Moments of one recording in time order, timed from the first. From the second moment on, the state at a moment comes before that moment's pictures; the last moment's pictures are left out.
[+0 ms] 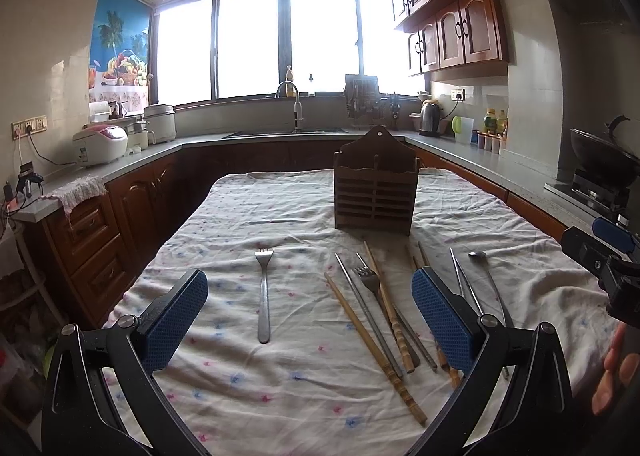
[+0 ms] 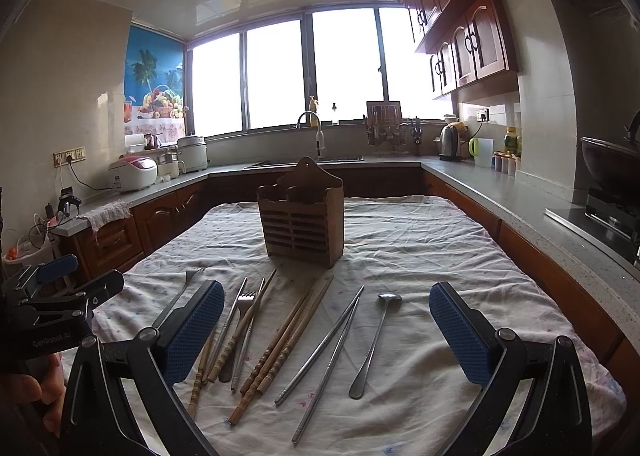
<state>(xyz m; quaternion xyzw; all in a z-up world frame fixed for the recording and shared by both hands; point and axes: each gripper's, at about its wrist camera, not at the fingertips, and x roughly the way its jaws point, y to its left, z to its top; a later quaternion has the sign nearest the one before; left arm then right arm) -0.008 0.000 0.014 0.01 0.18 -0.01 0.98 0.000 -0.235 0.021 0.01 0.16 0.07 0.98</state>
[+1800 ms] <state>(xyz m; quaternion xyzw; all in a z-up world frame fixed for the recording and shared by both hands) 0.277 -0.064 -0.050 0.00 0.49 -0.19 0.85 0.255 -0.255 -0.067 0.13 0.46 0.11 0.87</state>
